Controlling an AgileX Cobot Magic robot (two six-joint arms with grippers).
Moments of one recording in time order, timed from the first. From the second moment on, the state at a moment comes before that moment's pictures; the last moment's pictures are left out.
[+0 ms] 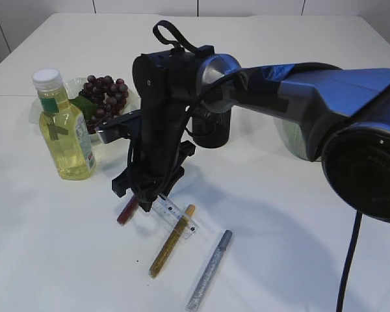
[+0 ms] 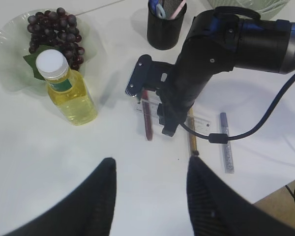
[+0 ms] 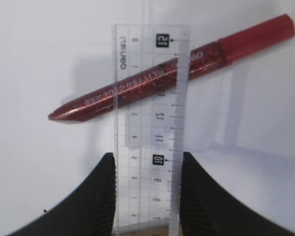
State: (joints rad) left arm -0.56 1.10 -1.47 0.04 1.27 -0.12; right arm 0.67 2.44 -2.11 0.15 1.21 -0.17
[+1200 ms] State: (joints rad) left arm -0.56 1.10 -1.47 0.01 1.27 -0.12; right arm 0.67 2.44 -2.12 0.11 1.22 -0.13
